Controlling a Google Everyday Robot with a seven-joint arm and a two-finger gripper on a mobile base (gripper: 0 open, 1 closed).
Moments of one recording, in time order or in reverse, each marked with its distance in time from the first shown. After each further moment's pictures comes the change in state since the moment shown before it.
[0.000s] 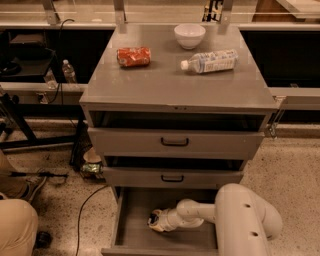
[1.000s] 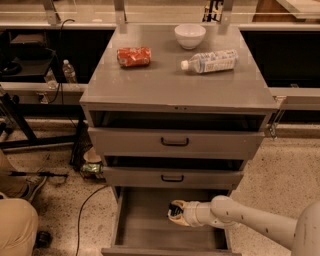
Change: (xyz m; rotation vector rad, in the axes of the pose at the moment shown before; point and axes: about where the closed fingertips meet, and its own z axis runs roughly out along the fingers) arm -0.040 0.009 -0.193 0.145 -0.100 -0.098
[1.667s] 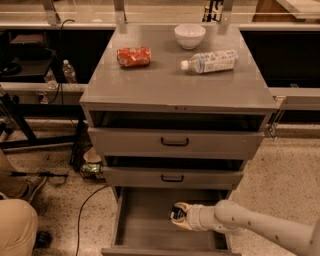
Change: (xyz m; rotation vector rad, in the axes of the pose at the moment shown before) arm -0.006 0.012 -0.024 0.035 0.016 -0.008
